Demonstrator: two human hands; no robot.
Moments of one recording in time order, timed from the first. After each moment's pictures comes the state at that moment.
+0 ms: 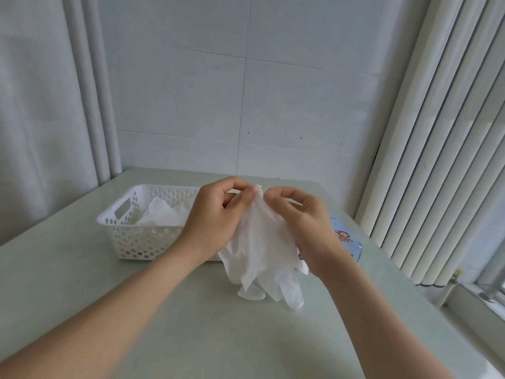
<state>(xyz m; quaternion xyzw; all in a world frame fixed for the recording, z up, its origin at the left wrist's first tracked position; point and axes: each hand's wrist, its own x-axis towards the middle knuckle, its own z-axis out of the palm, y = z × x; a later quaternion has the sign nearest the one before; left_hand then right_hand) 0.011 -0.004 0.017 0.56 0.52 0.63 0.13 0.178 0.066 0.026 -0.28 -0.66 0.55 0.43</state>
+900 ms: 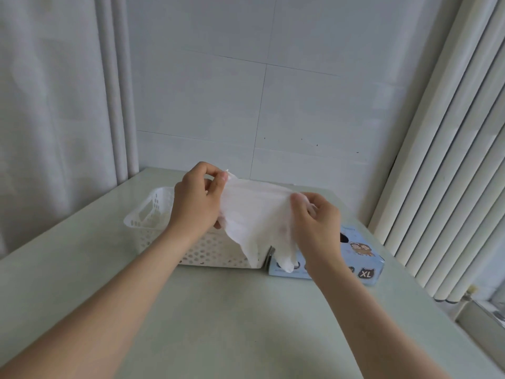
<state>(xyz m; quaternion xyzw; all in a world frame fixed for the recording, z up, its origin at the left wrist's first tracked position) -0.058 -0.003 0.029 0.46 0.63 0.62 0.00 0.133 0.078 0.016 -0.39 -0.63 0.40 0.54</state>
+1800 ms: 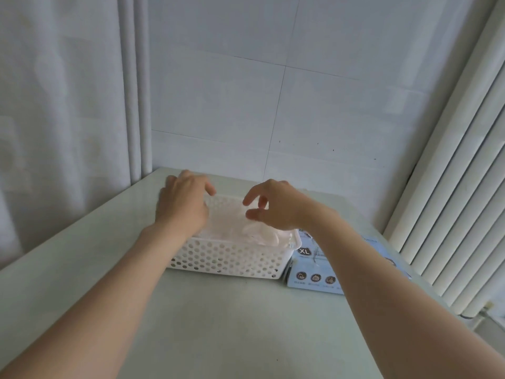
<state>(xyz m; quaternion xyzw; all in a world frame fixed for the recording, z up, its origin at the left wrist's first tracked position) -0.120 -0.011 0.026 0.47 0.81 0.33 -0.14 0.052 0.109 0.074 -0.29 -0.95 0.09 0.10</state>
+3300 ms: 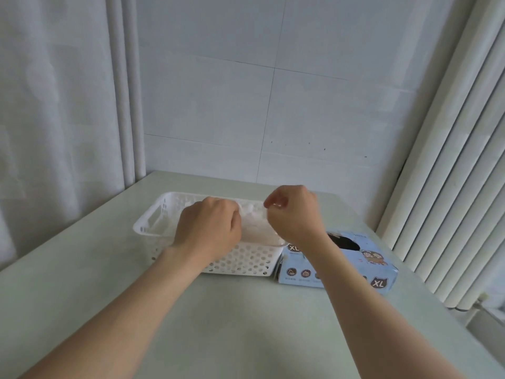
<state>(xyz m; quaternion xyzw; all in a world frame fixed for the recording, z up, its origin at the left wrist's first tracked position) -0.064 -0.006 0.011 0.58 0.74 0.28 -0.21 0.087 0.096 0.043 -0.38 -0.83 0.19 0.37</state>
